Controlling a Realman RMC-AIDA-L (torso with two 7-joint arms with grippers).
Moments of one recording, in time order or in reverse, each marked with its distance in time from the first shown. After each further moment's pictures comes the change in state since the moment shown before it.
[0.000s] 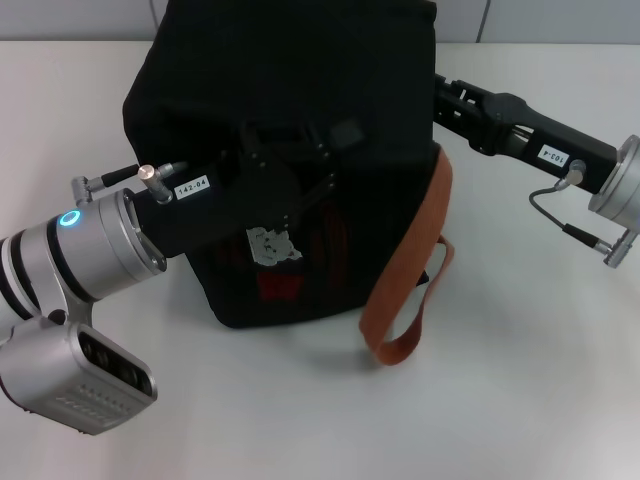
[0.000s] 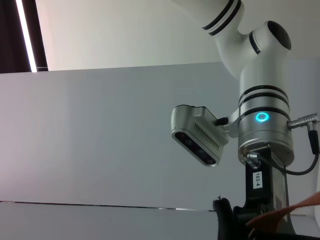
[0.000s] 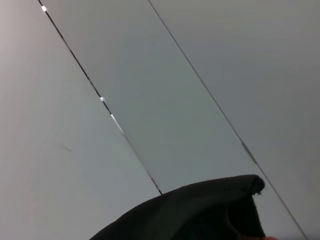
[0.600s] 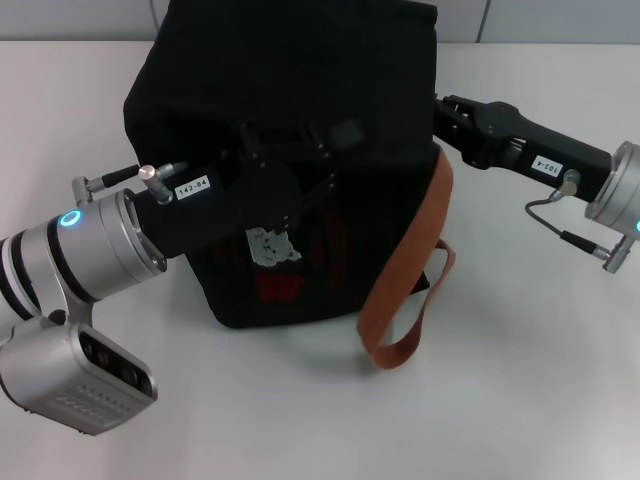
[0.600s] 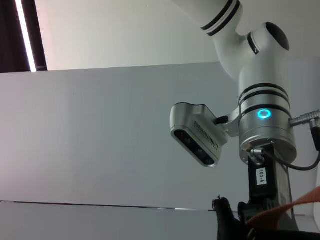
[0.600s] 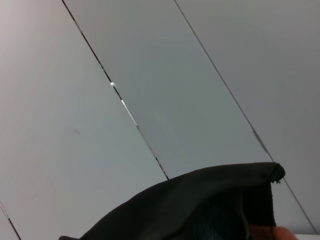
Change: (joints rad) left arm -0.001 0.000 0.000 -0.003 0.000 -0.001 0.000; right arm -0.004 0.000 -0.046 -0.014 0.002 -0.005 -0.019
